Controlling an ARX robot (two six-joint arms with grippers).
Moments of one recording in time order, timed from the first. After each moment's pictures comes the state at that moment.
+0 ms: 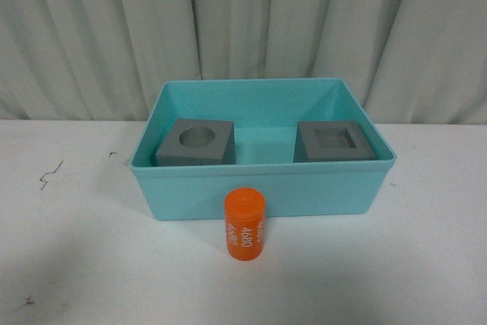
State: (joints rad) left arm 0.00 0.39 0.01 0.39 0.00 -0.01; right arm 0.00 0.00 0.01 0.00 0.00 0.00
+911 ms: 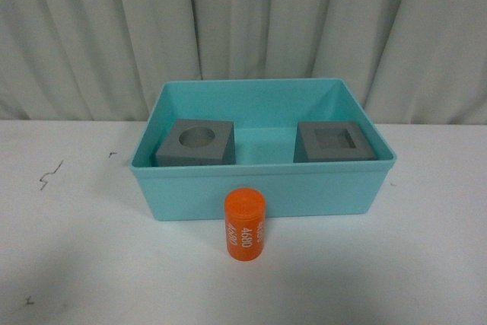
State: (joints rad) left arm 0.00 0.09 0.01 0.05 0.00 -0.01; right arm 0.00 0.00 0.01 0.00 0.00 0.00
